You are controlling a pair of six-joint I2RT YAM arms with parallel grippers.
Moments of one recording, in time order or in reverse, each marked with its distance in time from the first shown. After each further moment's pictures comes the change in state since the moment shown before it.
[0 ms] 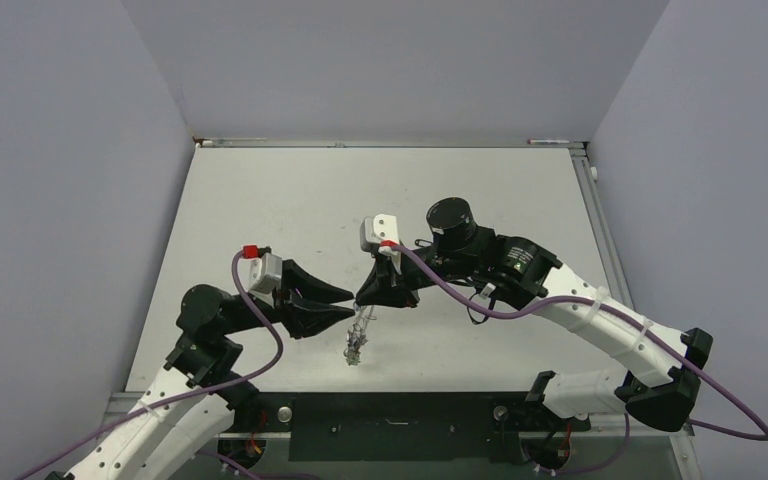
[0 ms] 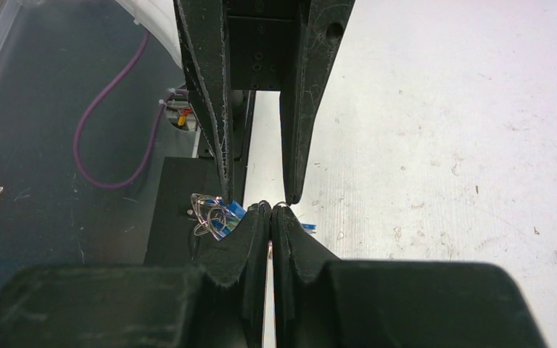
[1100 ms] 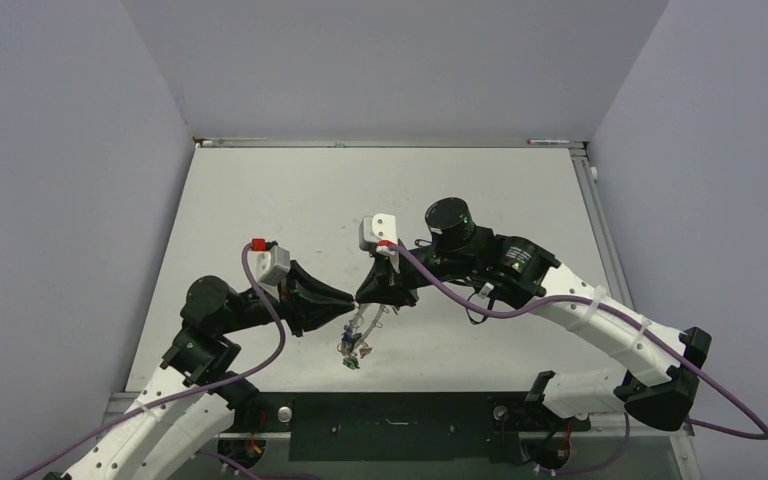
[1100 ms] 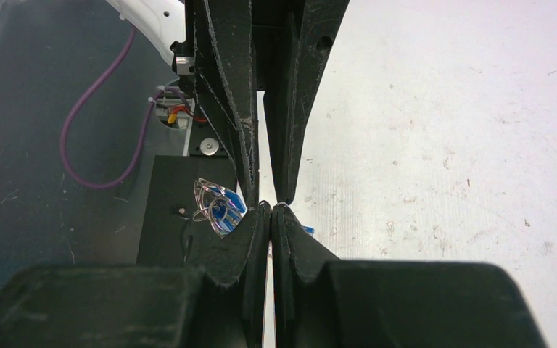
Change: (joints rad) left arm 0.000 0.013 0.047 -0.173 -0.048 0.029; right arm 0.000 0.005 0.000 -0.004 0.027 -0.008
